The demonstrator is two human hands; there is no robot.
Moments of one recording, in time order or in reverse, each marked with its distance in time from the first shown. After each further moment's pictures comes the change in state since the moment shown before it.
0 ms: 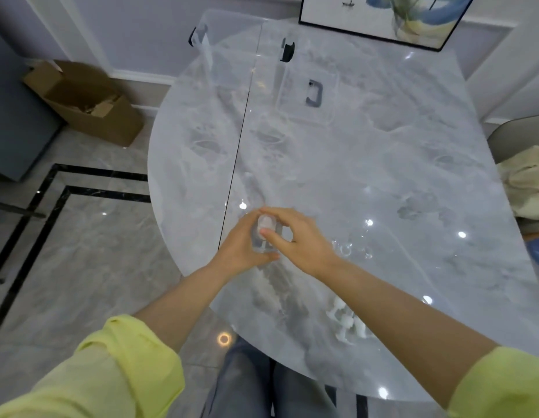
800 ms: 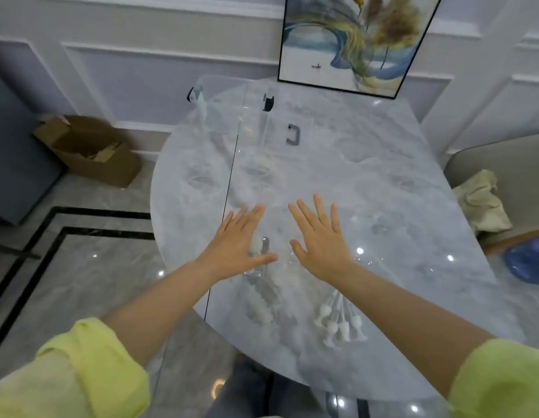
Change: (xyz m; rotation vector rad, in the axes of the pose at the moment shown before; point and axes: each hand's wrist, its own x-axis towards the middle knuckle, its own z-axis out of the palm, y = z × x) left_hand -0.017 0.072 -0.039 0.663 -0.127 0.209; right_hand -0.037 0.002 -0.055 -0.809 0.156 -0.030
